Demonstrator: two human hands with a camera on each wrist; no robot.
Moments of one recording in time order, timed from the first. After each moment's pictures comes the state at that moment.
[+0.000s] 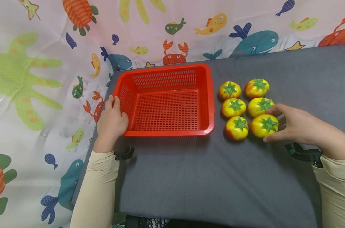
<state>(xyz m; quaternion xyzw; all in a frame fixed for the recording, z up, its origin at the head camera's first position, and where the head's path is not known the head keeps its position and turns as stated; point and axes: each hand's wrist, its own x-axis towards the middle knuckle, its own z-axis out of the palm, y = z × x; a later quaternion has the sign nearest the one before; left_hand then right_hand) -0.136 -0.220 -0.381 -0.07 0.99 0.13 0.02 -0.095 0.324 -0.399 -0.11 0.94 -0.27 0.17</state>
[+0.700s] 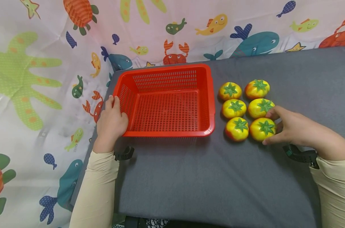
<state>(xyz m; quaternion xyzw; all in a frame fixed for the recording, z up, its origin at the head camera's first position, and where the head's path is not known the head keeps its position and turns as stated) -0.135 -0.220 -0.381 -0.07 0.99 0.13 0.01 -0.099 0.324 -0.410 -0.11 0.93 -0.30 0.21</state>
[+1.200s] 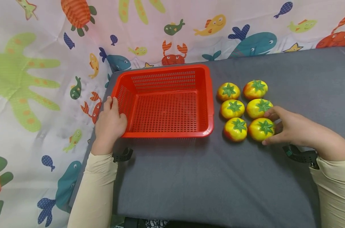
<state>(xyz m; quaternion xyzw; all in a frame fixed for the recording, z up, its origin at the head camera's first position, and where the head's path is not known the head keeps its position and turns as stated) -0.134 -0.220 -0.381 -0.07 0.99 0.14 0.02 -0.097 0.326 -0.410 -0.11 0.92 -0.31 0.21</state>
